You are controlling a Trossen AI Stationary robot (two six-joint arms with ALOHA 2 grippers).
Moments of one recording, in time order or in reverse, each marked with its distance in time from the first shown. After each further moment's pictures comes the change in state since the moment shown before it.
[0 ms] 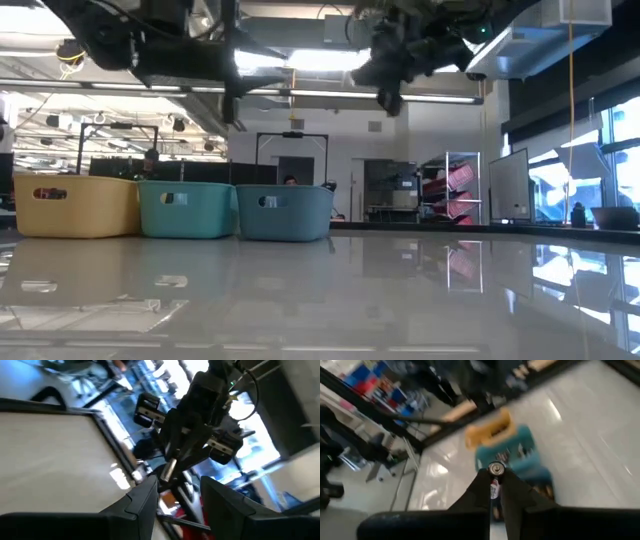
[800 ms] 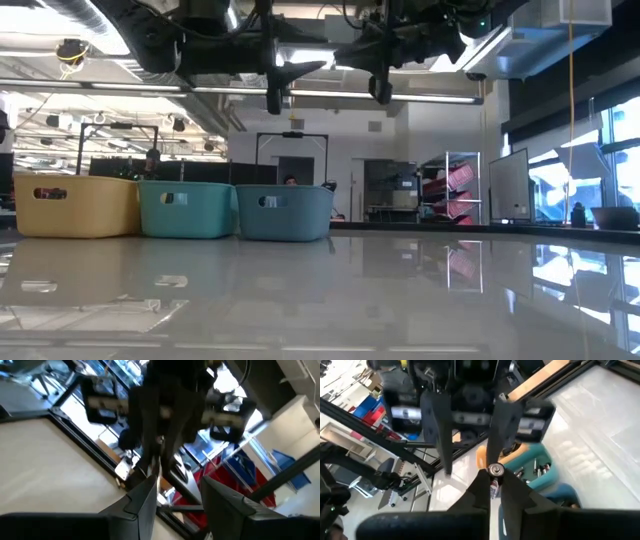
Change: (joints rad) left arm -0.098 0.247 0.190 0.103 0.060 0.172; right arm 0.083 0.001 0.000 0.157 0.093 0.242
